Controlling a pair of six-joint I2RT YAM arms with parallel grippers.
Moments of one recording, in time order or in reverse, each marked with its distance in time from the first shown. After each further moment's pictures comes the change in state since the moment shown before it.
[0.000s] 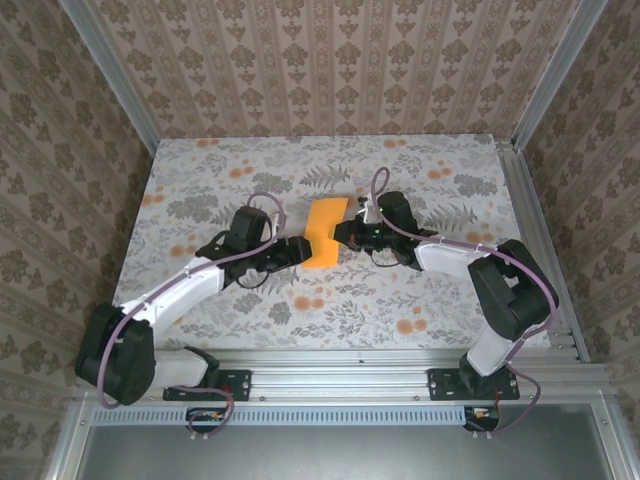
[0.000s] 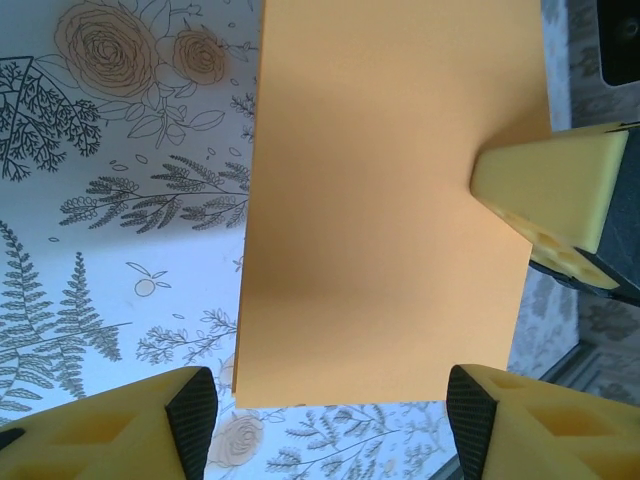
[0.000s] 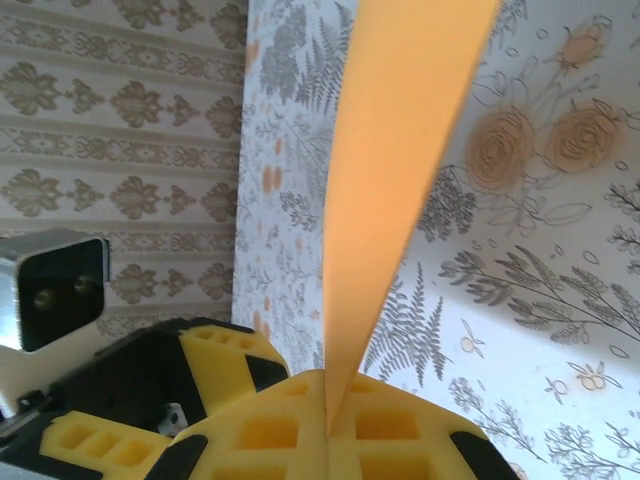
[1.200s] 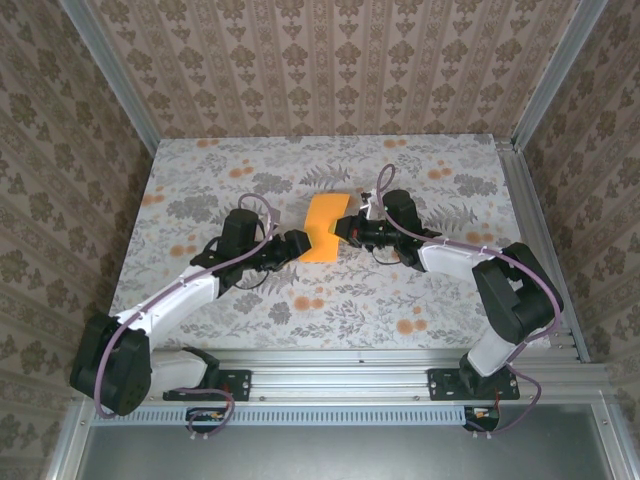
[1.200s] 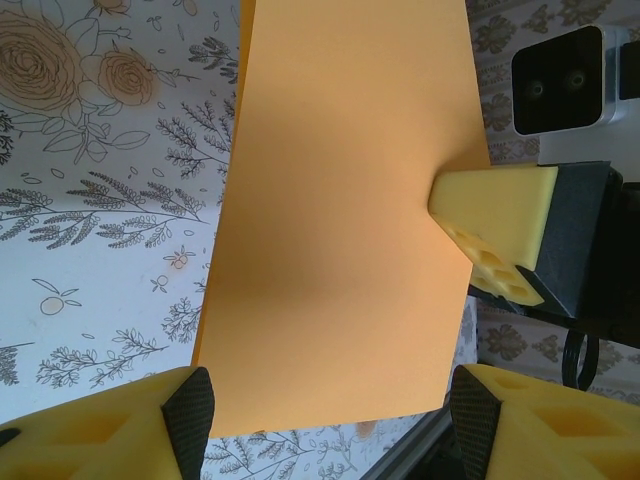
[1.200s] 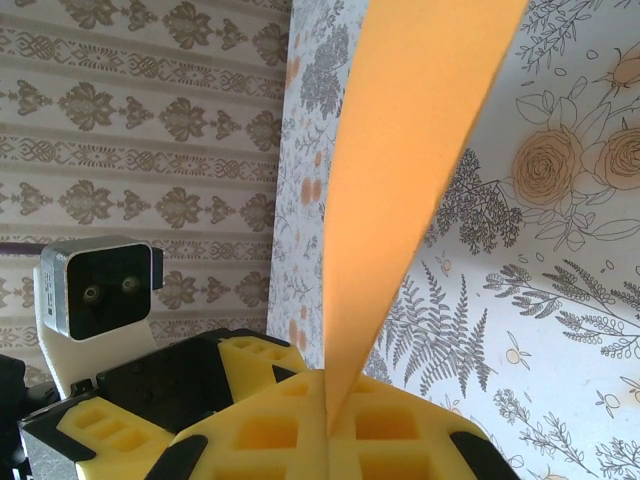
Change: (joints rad) left arm 0.026 -0.047 -0.067 0.178 0.085 -0.153; right arm -0.008 -0.027 -0.020 0.071 -0.022 0.061
